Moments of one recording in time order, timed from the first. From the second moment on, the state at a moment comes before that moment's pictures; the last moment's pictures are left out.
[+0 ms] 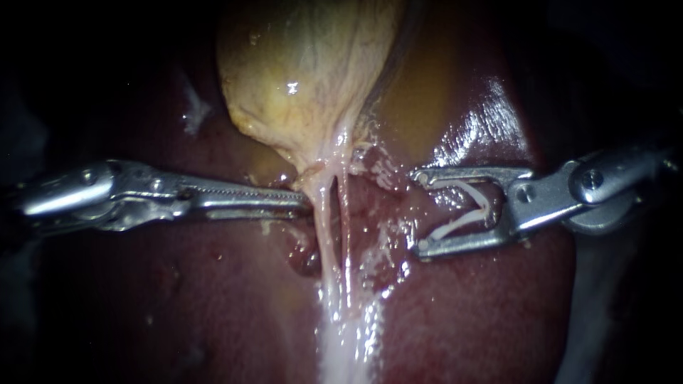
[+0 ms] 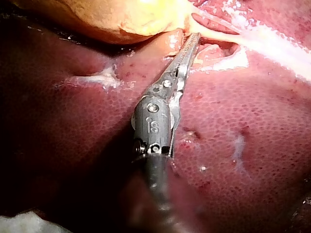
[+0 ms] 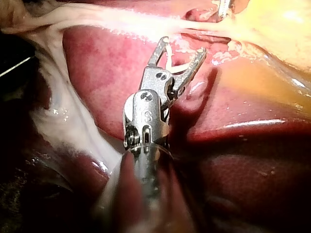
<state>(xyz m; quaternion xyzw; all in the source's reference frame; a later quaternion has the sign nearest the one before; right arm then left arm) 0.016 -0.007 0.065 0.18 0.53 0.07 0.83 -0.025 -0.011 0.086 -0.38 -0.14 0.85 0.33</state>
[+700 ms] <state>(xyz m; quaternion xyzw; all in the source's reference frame) 0.016 -0.007 0.065 0.18 0.53 0.07 0.83 -0.025 -0.012 0.083 -0.39 -0.15 0.86 0.31</state>
